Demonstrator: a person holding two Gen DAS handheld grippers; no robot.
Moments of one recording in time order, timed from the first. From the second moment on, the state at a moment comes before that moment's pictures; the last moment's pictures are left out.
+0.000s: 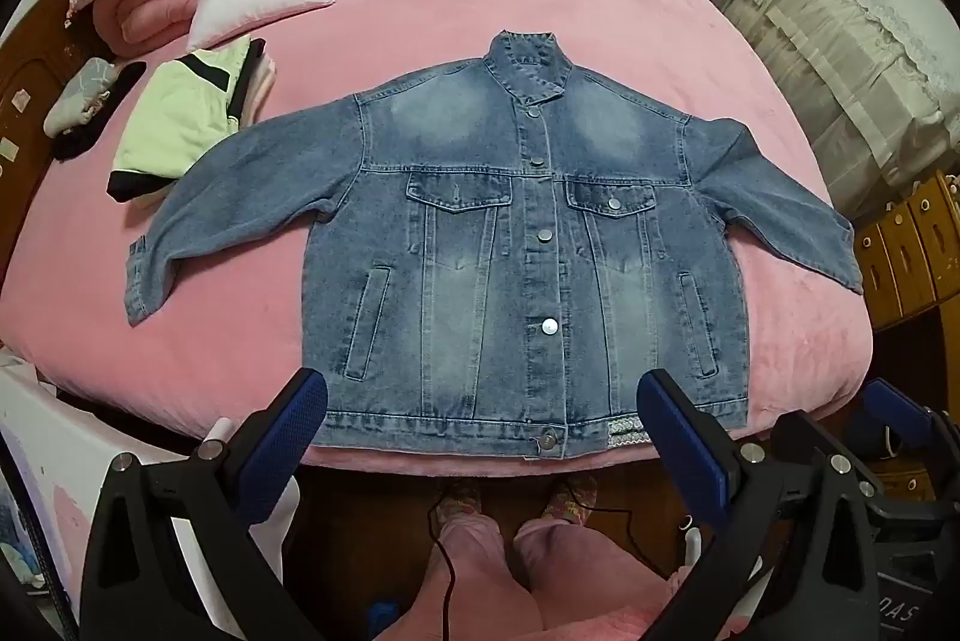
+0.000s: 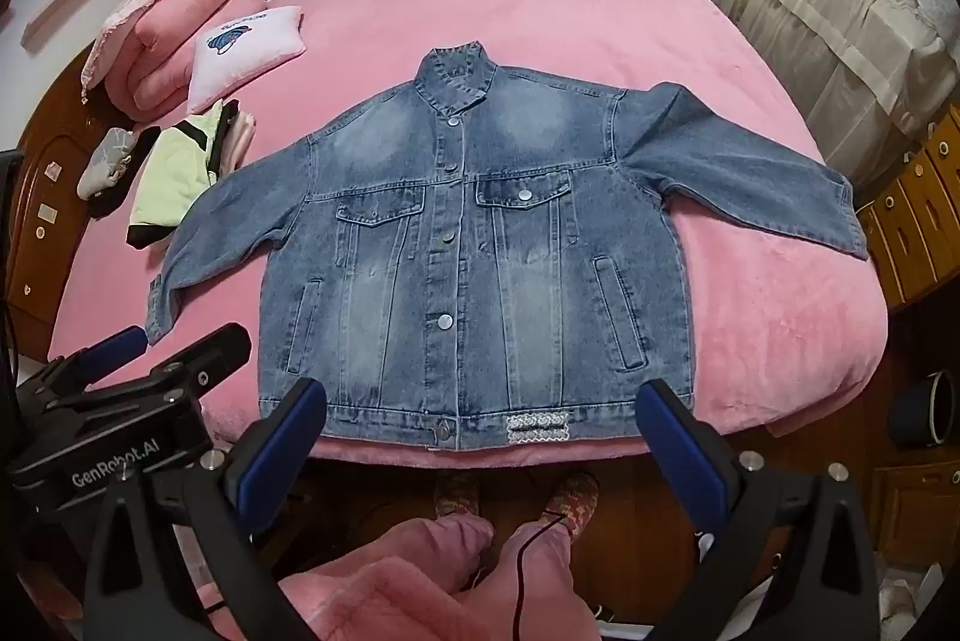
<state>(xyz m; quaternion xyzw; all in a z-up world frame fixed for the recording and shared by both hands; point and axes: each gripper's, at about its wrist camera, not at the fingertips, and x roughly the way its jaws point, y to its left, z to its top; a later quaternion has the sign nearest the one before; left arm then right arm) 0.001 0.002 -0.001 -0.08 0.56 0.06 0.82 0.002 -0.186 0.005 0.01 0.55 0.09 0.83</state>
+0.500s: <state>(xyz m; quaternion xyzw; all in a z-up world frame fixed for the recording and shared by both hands) -0.004 -0.005 0.002 -0.04 0.56 0.08 0.82 0.001 -0.185 0.011 0.00 0.54 0.09 0.83</state>
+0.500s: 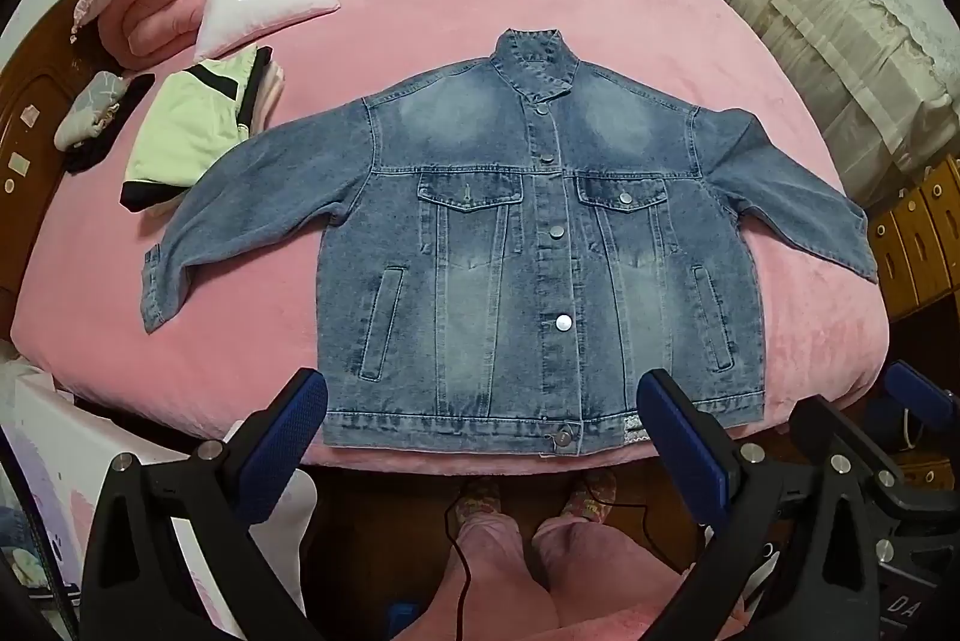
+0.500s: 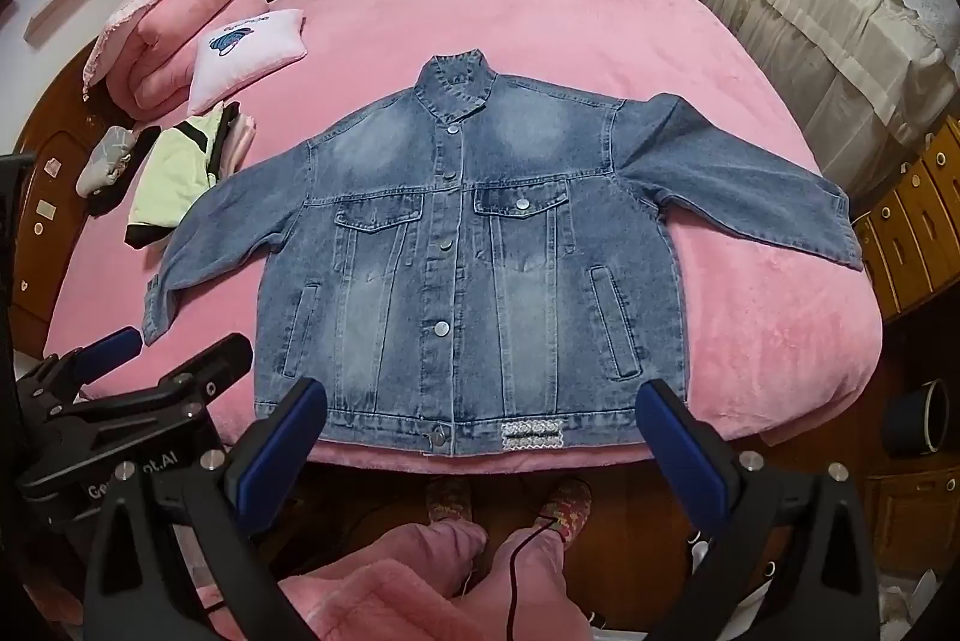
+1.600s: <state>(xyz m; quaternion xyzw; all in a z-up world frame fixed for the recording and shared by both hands) -0.013 -0.011 0.005 -0.07 0.55 0.08 0.83 -0.002 -0.198 0.022 0.00 0.53 0.12 0.84</state>
